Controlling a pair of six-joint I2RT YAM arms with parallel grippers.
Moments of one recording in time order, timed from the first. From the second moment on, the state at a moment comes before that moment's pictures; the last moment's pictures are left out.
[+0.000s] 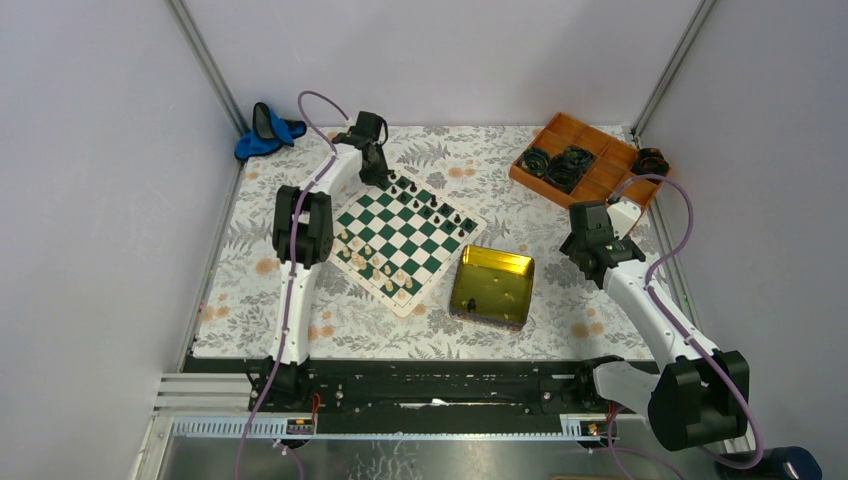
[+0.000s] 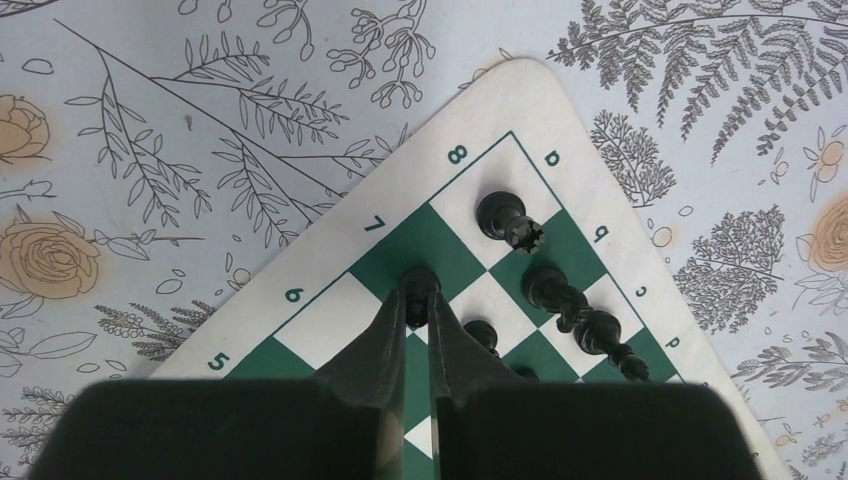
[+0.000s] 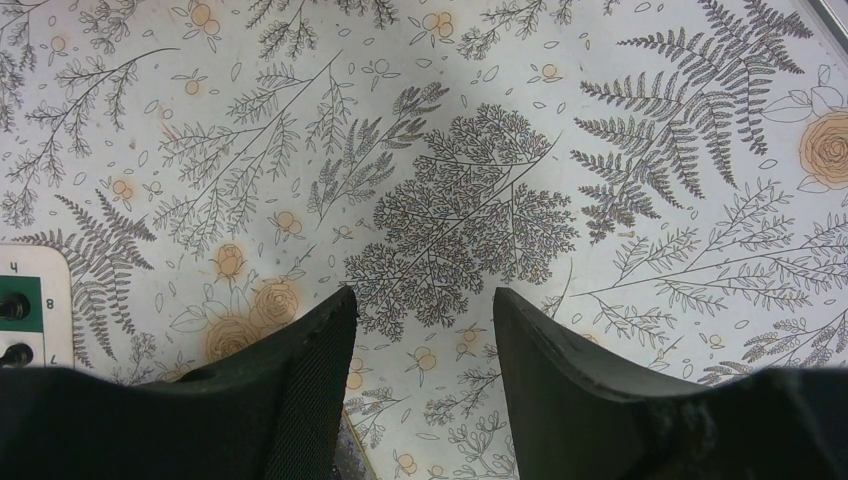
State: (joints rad) left arm -0.20 2.45 2.12 -0.68 -0.04 -0.50; right arm 0.19 1.12 0.78 -0.59 0.50 0.70
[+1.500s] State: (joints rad) left arm -0.20 2.39 2.07 -0.66 -0.03 -0.51; right arm 0.19 1.11 0.78 -0.59 0.50 0.70
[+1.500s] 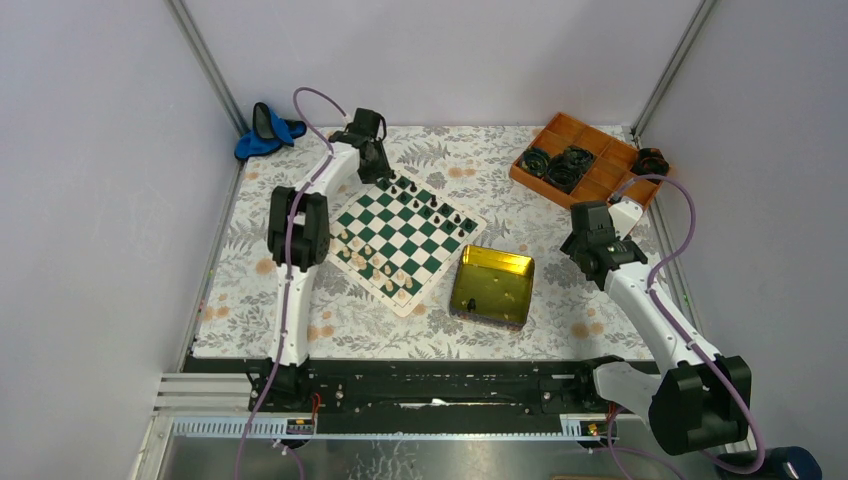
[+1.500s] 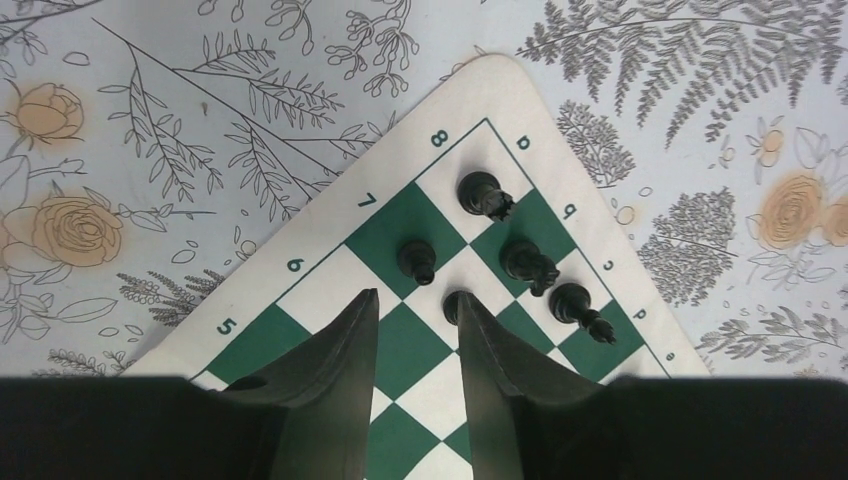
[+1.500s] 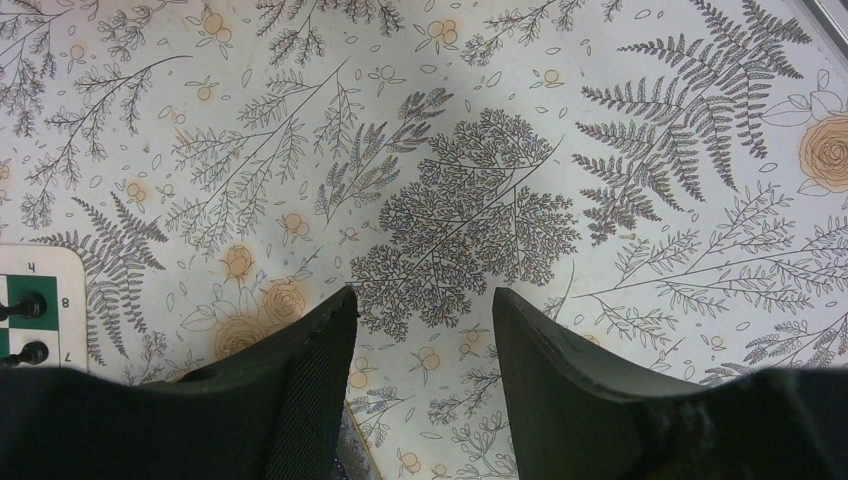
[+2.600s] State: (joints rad) left arm -0.44 1.78 1.58 -0.52 -0.11 -0.43; right arm 0.19 1.06 0.78 -0.59 0.50 0.69
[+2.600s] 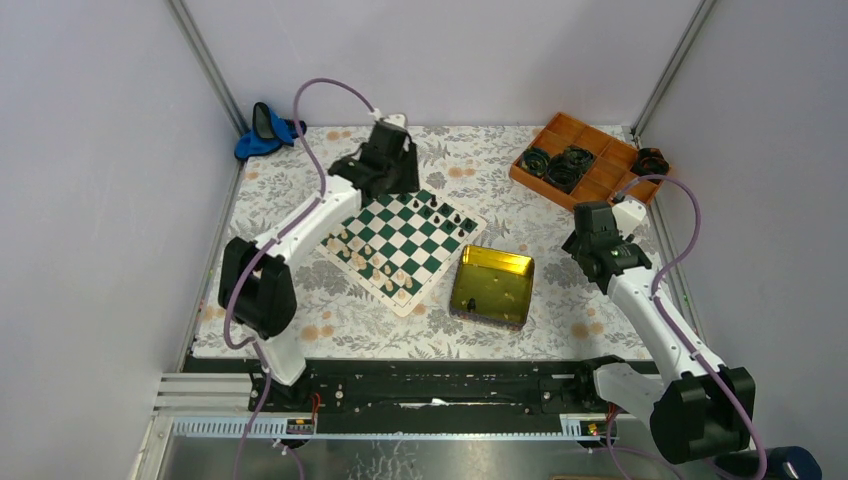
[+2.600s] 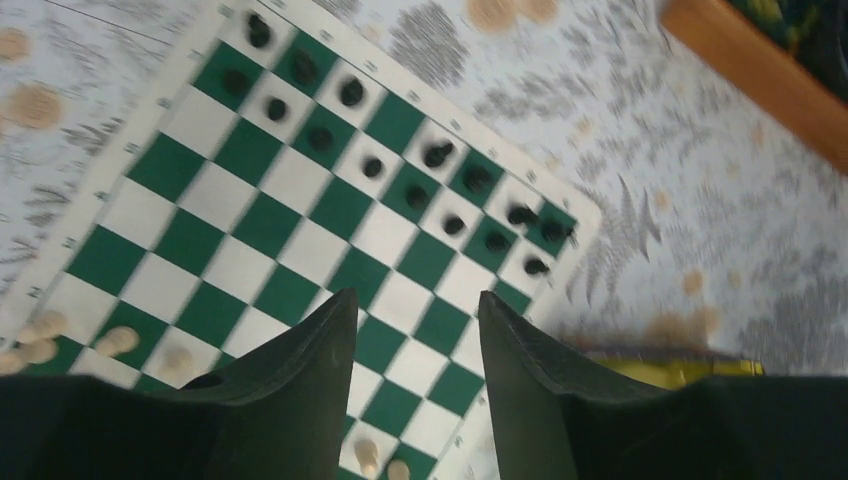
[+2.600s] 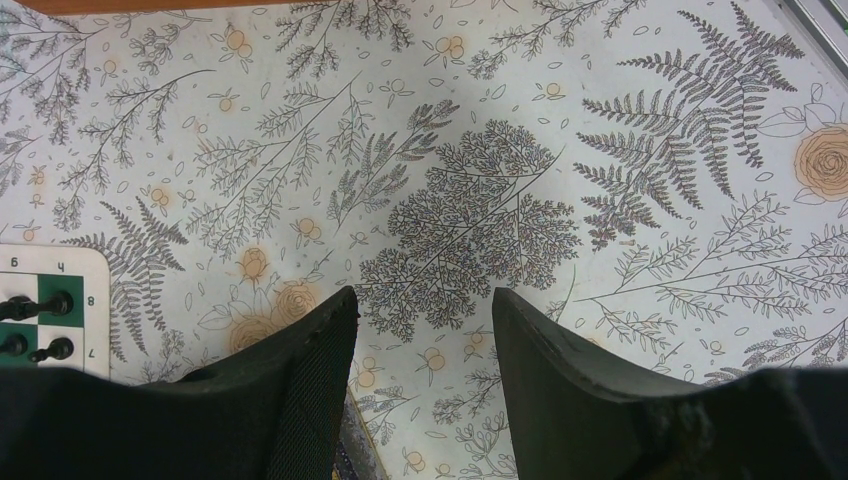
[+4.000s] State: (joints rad) left arm -1.06 1.78 1.38 -0.56 -0.11 -0.18; right arm 0.19 1.06 0.76 -0.59 0.50 0.71
